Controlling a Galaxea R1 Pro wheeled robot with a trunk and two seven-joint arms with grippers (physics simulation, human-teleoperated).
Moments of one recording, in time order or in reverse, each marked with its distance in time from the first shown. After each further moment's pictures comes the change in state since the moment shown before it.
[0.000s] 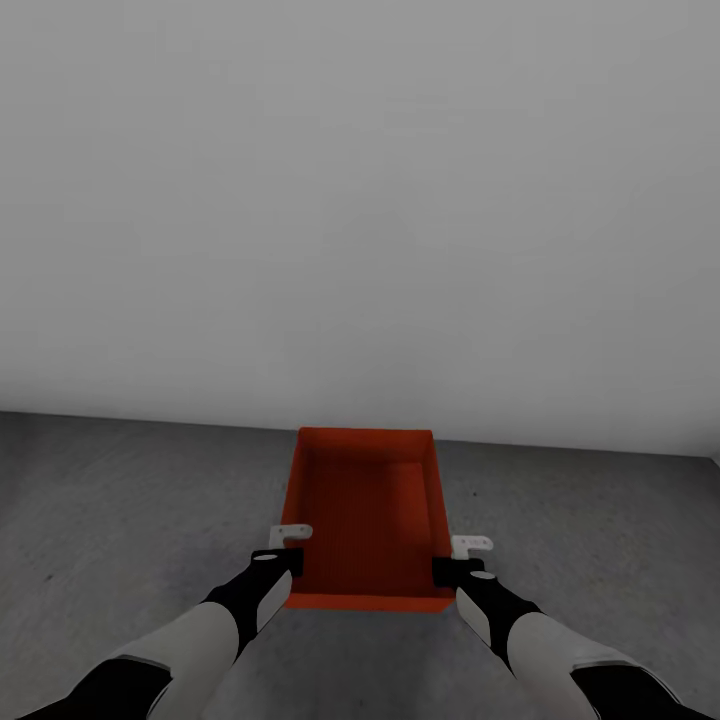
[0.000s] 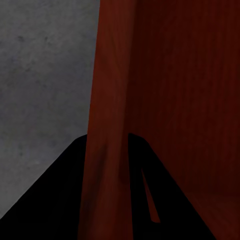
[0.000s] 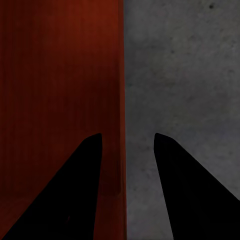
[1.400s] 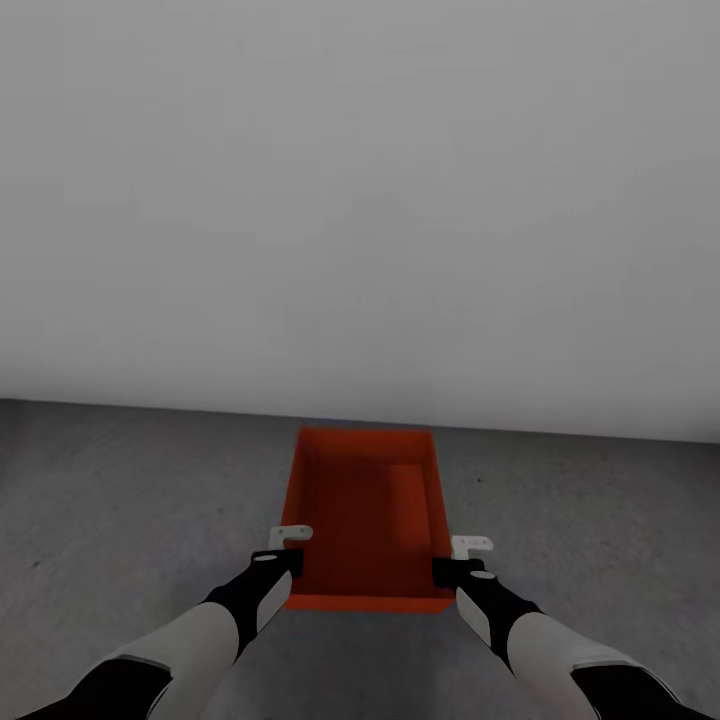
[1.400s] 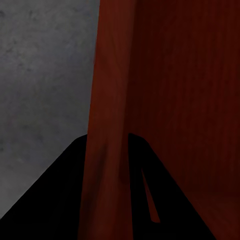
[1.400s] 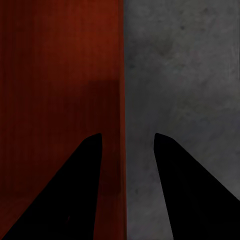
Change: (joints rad) left arm 0.000 0.000 0.001 0.005 0.002 0.003 0.000; right arm 0.000 0.000 -0.001 -0.001 0.003 0.009 0.000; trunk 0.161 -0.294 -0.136
